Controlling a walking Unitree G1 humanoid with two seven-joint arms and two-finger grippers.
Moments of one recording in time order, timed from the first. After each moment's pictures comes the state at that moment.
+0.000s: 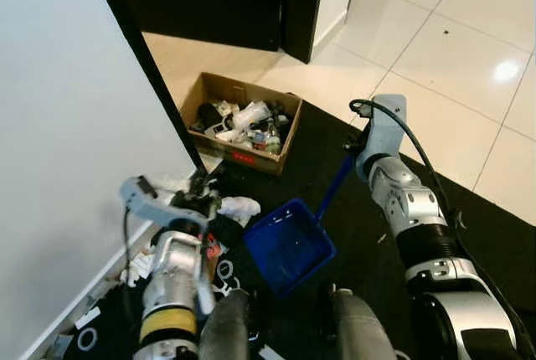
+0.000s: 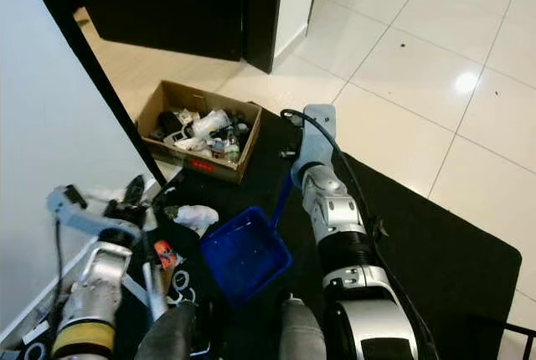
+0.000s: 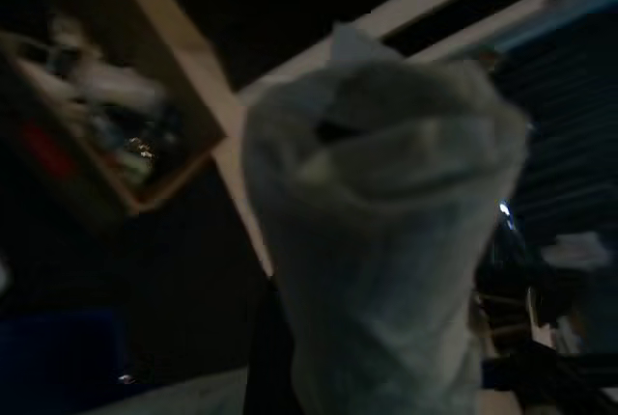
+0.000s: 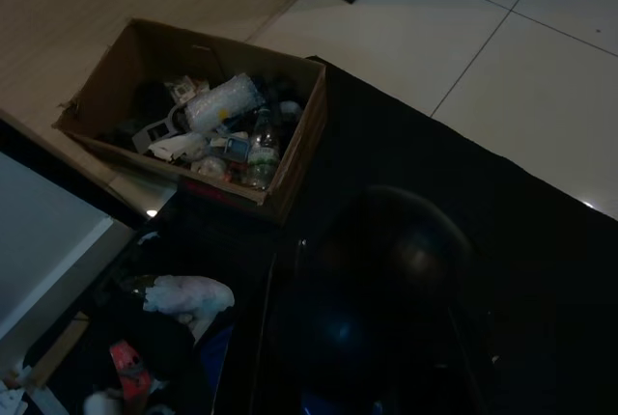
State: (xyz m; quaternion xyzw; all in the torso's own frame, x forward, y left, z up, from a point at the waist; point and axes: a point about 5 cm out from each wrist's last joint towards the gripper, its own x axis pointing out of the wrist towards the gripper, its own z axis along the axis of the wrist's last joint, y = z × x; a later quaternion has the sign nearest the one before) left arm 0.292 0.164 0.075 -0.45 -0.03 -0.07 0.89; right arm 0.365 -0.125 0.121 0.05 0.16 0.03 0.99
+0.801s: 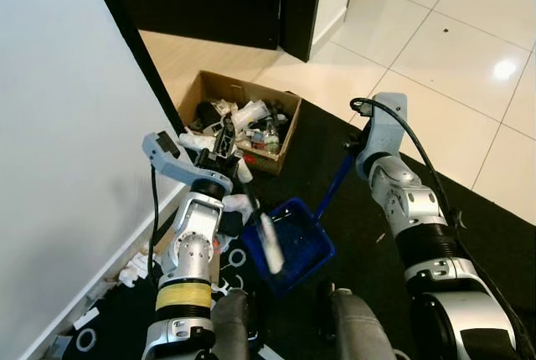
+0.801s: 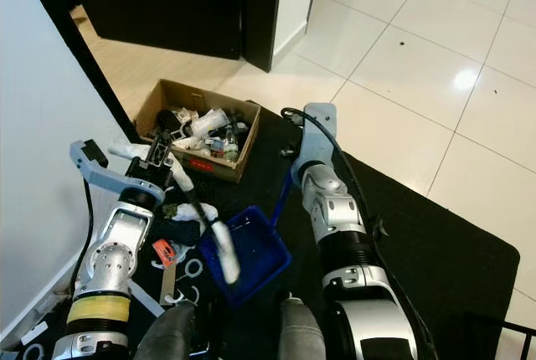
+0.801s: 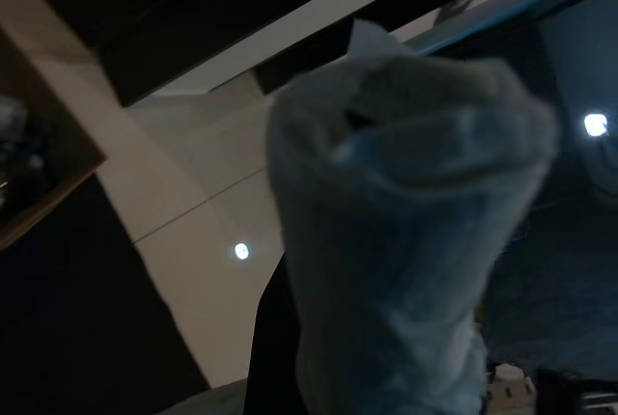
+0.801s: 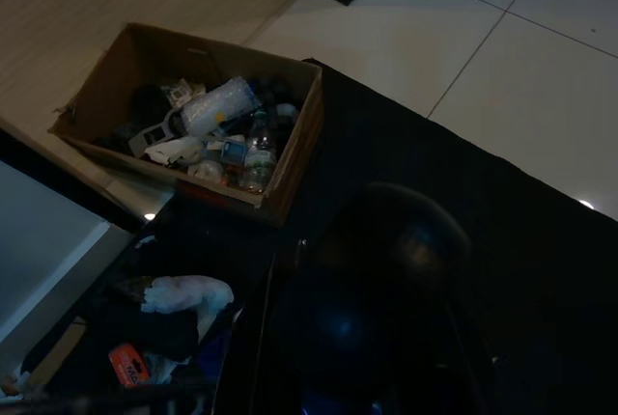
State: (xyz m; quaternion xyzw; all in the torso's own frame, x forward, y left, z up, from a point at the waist) left arm 0.312 0.140 0.138 -0.49 -0.09 -0.14 0.85; right arm 0.365 -0.125 0.122 0.05 0.16 0.03 0.99
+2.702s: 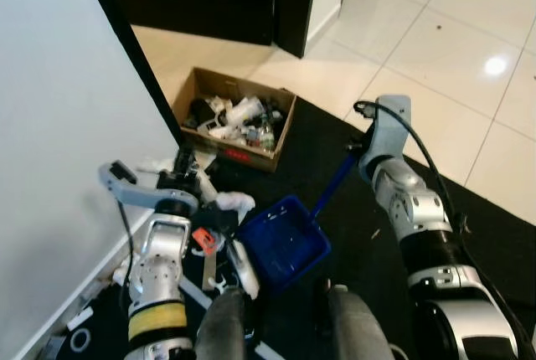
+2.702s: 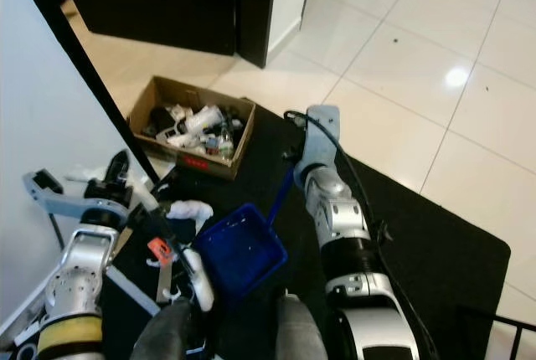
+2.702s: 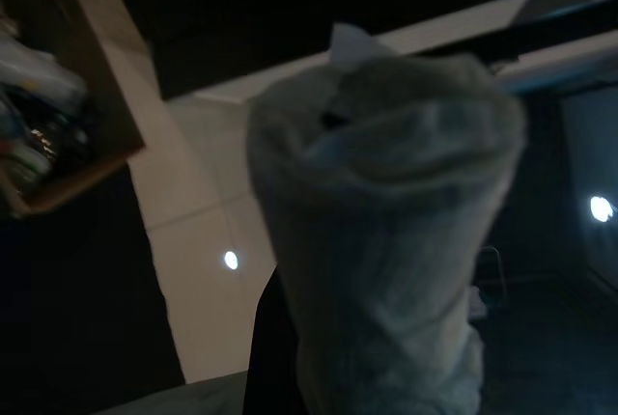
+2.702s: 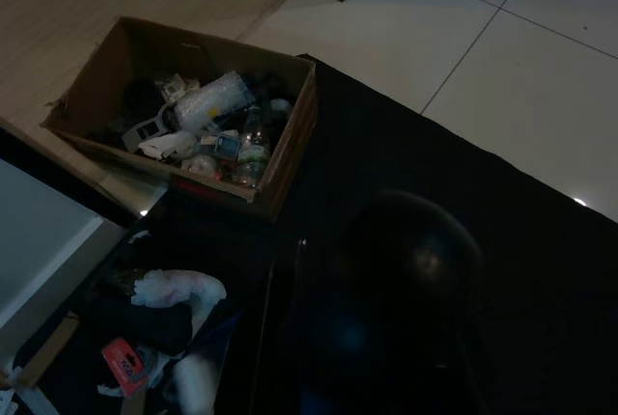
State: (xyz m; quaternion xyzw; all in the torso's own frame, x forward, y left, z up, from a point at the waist) left arm 0.292 0.175 0.117 -0.56 -0.07 -0.08 0.82; right arm 0.360 -0.133 0.123 0.04 0.16 0.03 0.99
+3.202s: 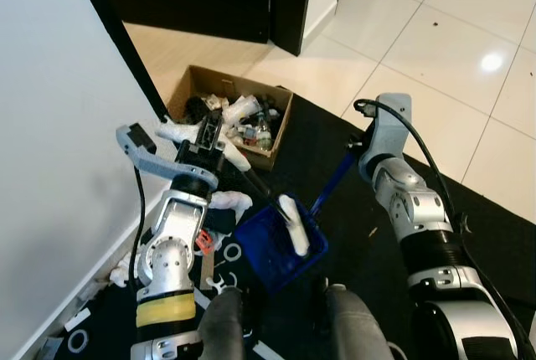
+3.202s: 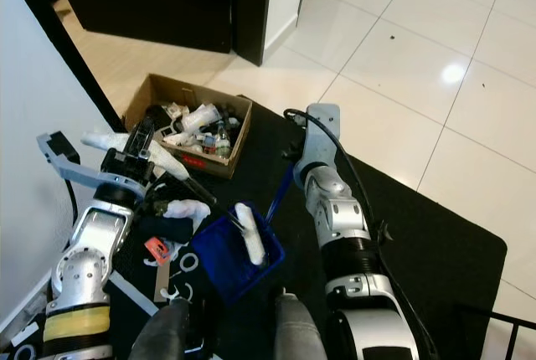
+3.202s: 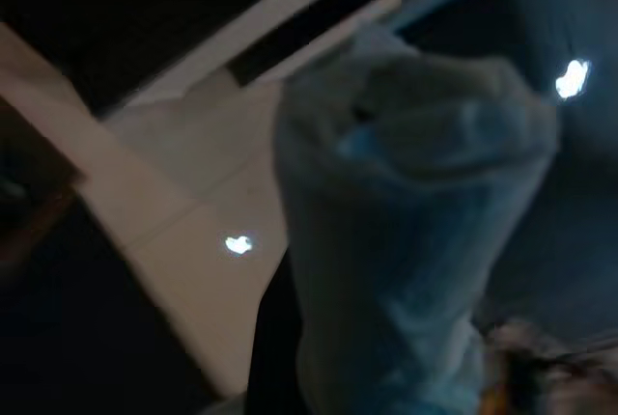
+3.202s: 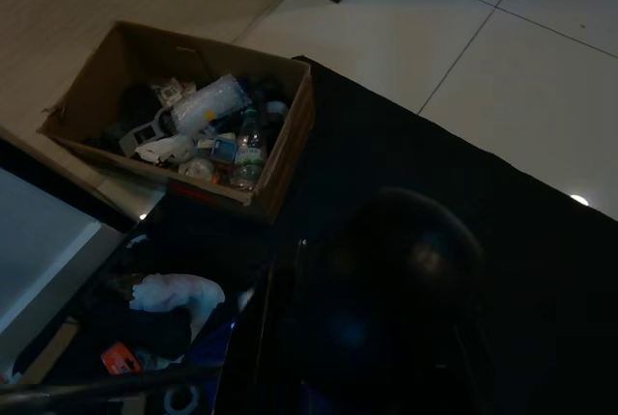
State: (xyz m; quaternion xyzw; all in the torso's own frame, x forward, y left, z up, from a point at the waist) left arm 0.294 0.184 0.168 -0.38 -0.11 -0.17 0.90; right arm 0.360 -0.130 0.125 0.05 0.15 0.04 0.99
